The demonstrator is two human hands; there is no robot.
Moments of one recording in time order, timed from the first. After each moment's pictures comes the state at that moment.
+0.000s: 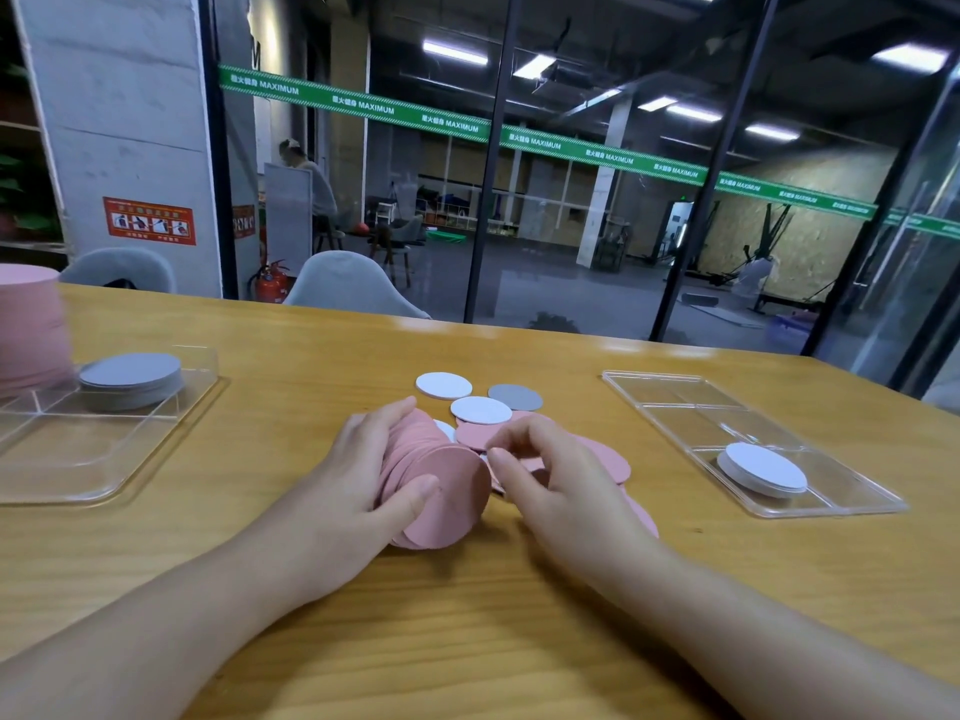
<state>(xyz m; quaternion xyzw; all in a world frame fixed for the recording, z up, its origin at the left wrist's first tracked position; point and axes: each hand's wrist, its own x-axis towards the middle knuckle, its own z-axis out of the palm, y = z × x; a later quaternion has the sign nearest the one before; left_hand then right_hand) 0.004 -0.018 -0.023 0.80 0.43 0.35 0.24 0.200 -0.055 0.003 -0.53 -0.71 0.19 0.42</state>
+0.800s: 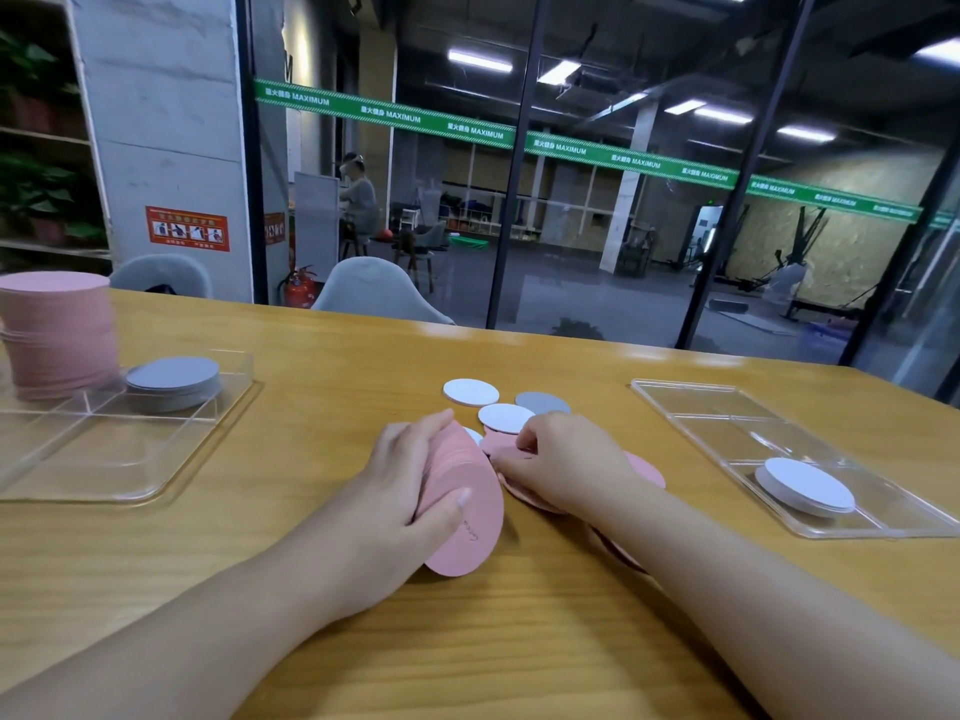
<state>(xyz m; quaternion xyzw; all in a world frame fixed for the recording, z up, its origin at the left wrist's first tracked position) 0.006 -0.028 -0.017 0.80 0.45 0.31 0.24 0.201 0.017 0.004 -0.68 -0.72 -0.07 0.14</state>
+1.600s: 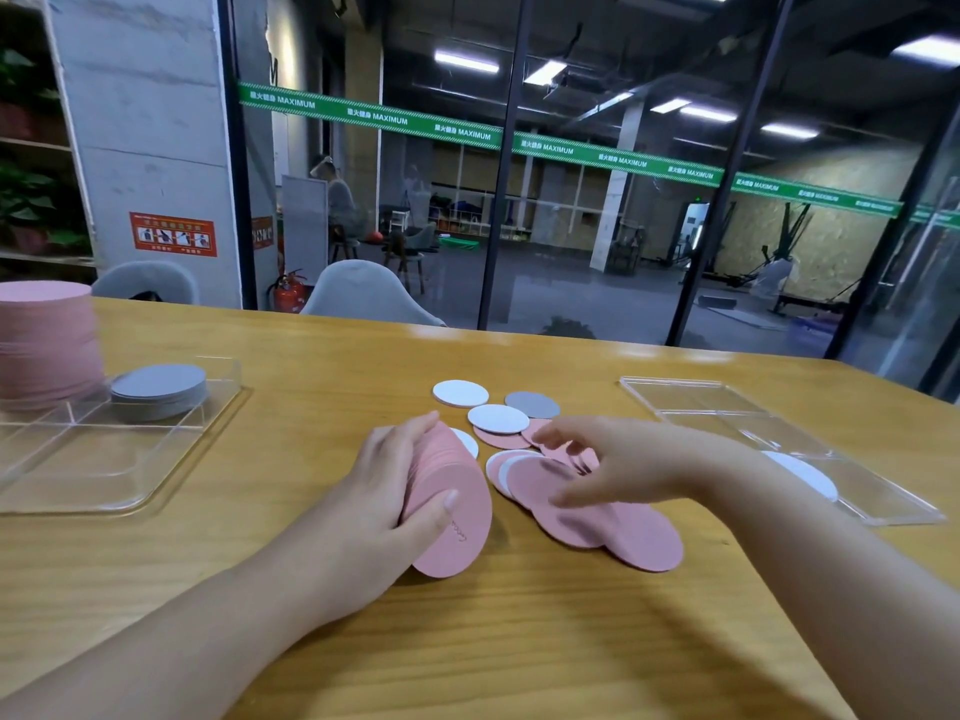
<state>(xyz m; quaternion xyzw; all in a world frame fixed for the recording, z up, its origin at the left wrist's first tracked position) 0.006 -0.028 -0.017 0.80 0.45 0.32 0.24 0.246 -0.018 0.050 -0.63 -0.77 0.13 0.00</state>
